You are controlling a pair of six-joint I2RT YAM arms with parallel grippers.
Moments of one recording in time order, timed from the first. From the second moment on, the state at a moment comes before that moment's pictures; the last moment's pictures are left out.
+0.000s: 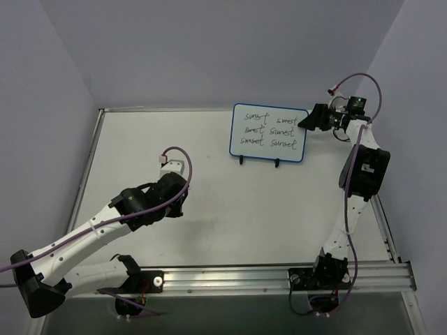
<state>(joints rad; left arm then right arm) -0.89 1.05 1.03 -0.95 -0.44 -0.64 -0.29 2.33 1.94 -0.36 -0.97 -0.13</state>
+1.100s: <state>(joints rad) -0.91 1.08 1.02 -0.95 -0.44 -0.64 -0.27 2.45 2.07 -0.05 -1.18 0.22</state>
